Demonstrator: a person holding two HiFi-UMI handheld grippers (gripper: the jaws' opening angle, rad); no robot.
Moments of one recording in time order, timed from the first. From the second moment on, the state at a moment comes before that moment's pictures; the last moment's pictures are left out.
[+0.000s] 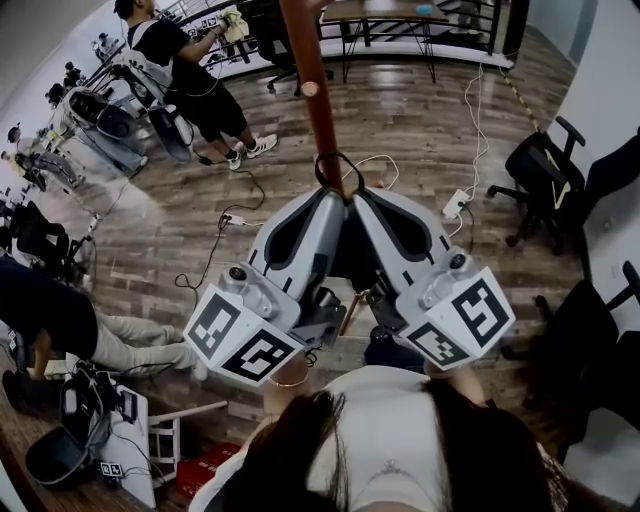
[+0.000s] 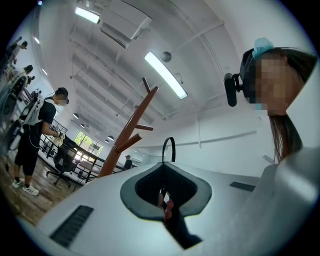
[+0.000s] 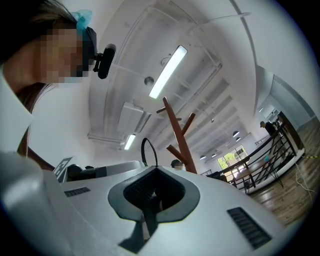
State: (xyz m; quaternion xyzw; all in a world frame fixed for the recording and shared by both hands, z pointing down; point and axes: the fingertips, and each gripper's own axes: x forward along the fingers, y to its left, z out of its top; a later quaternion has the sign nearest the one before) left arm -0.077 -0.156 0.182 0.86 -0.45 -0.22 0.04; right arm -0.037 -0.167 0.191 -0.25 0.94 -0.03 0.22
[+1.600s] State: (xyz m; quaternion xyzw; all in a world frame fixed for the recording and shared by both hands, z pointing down) left arm -0.109 -0.223 0.155 0.84 -0.49 -0.22 0.03; right arm -0.070 -0.238 0.164 -0.20 0.95 -0.04 0.23
